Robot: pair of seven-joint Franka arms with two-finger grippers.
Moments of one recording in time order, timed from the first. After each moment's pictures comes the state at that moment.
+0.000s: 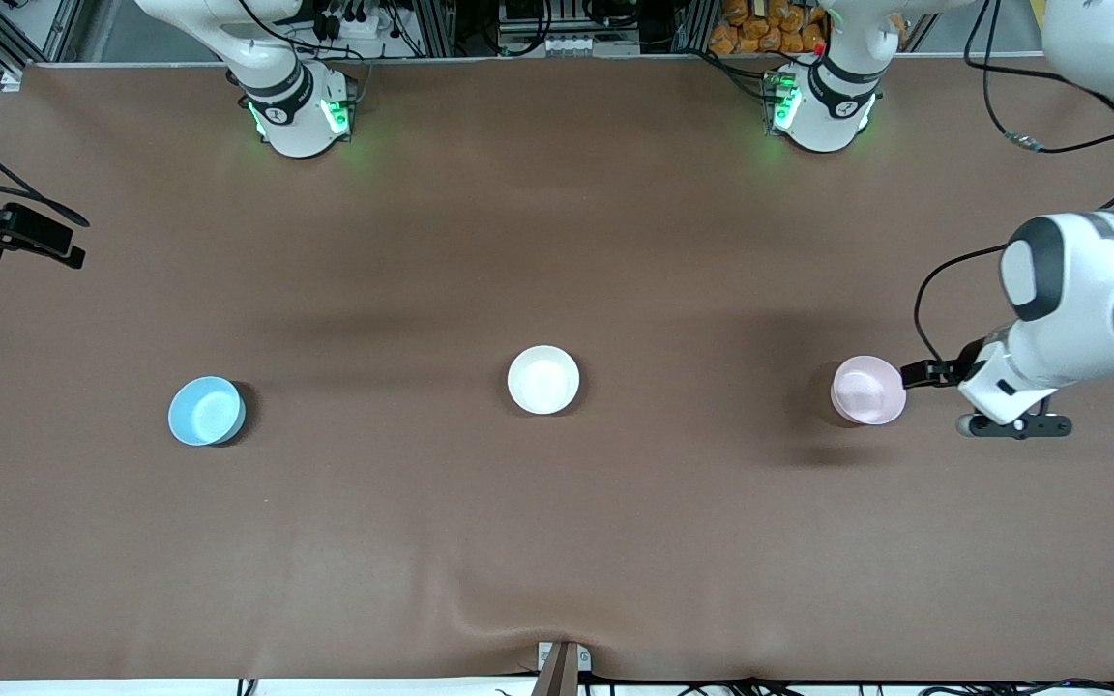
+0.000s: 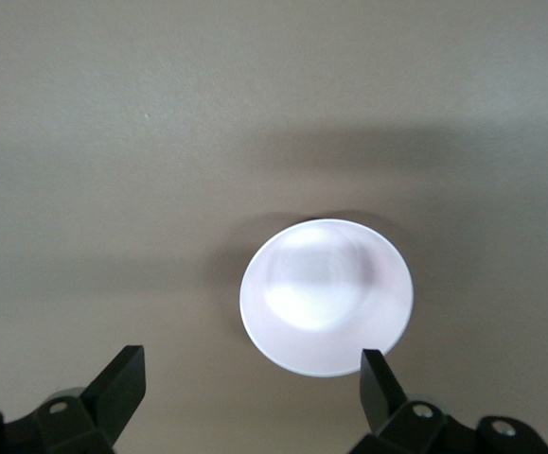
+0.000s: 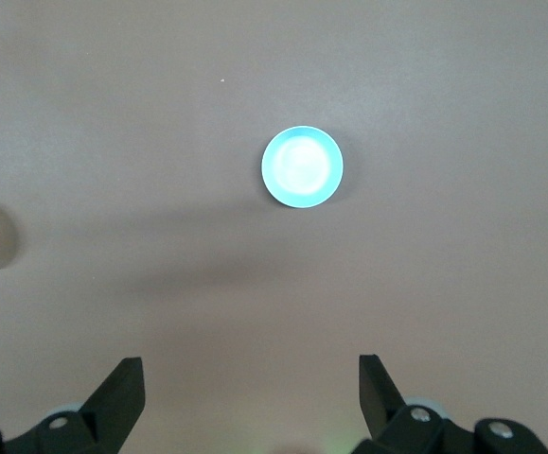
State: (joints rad) left arm 0.01 0.36 0.03 -1.90 -0.01 2.16 0.05; right arm 0.00 0.03 -0.07 -1.52 0.03 1.47 0.03
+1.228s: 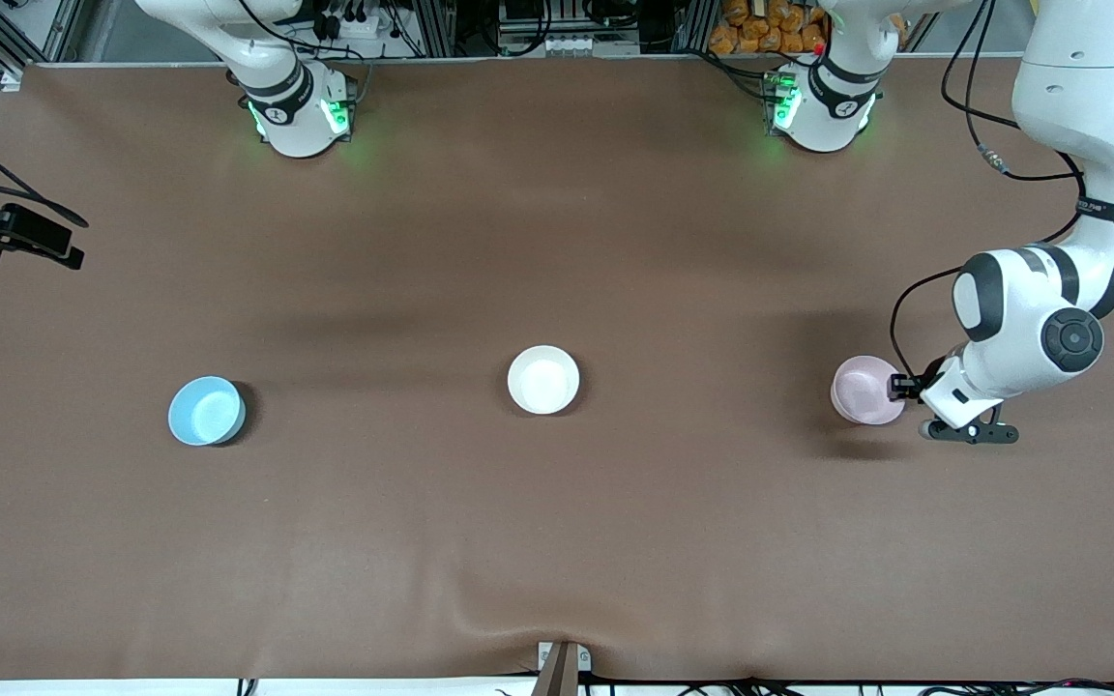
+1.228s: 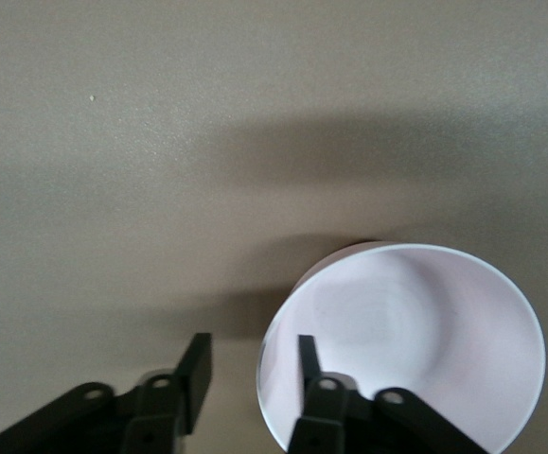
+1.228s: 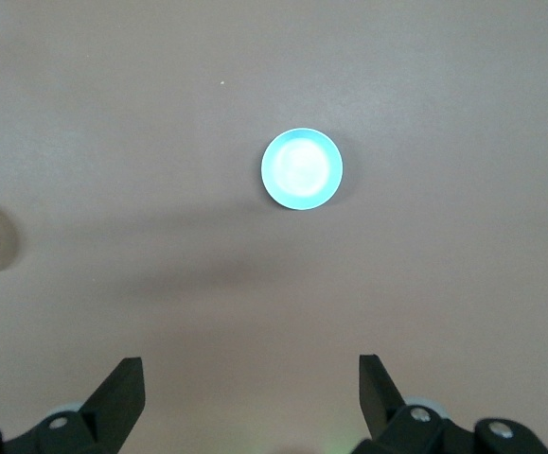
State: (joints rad) left arm 0.04 0.48 0.02 -1.98 -0.01 2.39 0.14; right arm 0.00 0.03 -0.07 -1.52 0.03 1.48 0.03
